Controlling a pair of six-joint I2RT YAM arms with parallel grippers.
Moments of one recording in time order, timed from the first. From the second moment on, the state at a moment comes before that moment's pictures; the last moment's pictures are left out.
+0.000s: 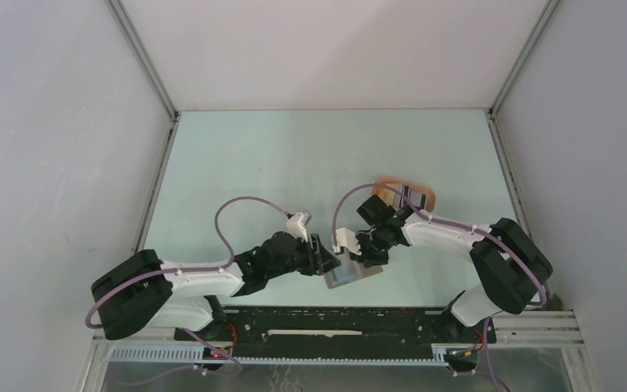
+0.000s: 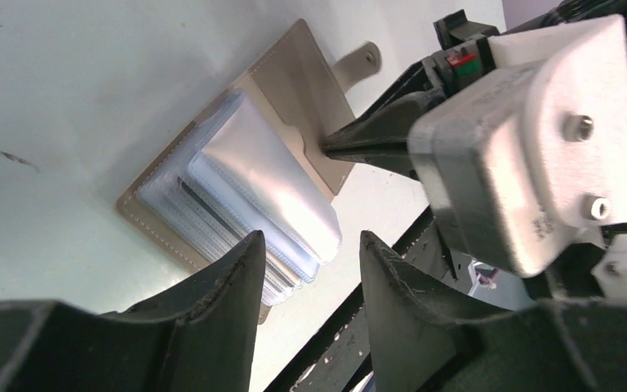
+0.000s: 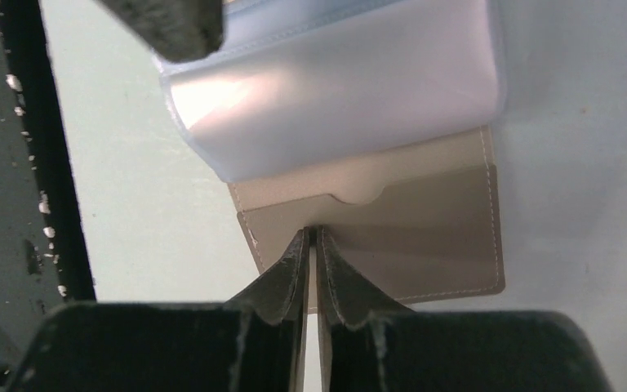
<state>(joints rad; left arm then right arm) -1.00 1.24 0.34 0.45 0.03 -0.89 0.74 1.51 0.79 -0.56 -0.43 -0.86</state>
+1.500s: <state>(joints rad) -0.98 1.46 0.27 0.75 0.05 -1.11 0.74 1.57 0.86 -0.61 -0.40 -0.80</state>
